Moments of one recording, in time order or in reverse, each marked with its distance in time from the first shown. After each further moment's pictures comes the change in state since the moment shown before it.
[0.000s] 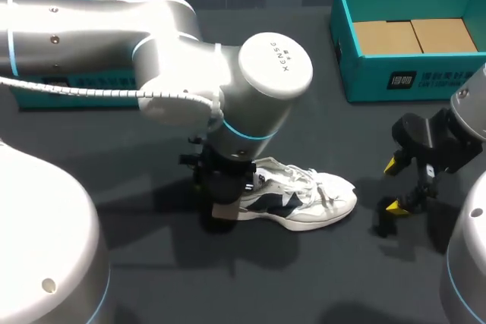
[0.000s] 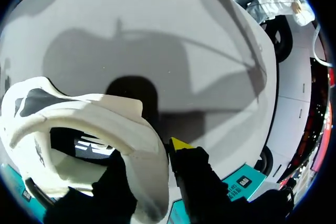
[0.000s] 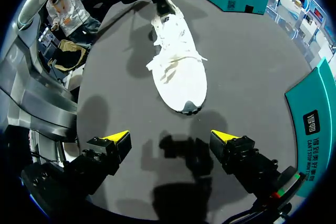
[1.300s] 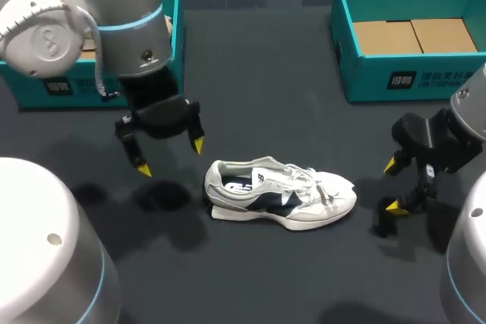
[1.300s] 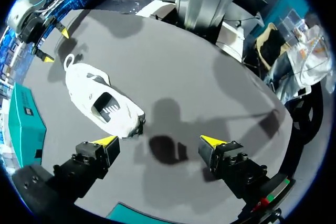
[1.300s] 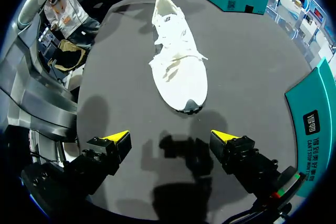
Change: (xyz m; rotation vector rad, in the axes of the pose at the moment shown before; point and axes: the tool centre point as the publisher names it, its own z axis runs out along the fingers) left arm 0.088 -0.002 -0.081 0.460 -0.333 -0.508; right arm 0.000 0.000 0.000 0.000 0.000 0.000
